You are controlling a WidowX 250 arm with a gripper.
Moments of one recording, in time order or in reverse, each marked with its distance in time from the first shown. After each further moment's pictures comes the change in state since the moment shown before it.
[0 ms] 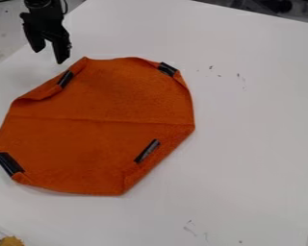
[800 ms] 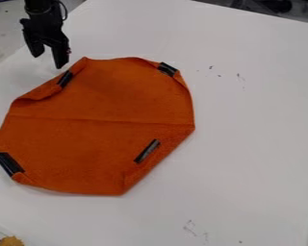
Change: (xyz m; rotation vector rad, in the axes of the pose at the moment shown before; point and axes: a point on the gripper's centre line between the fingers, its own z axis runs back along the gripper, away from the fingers) arm -0.002 0.000 0.001 0.018 0.002 0.002
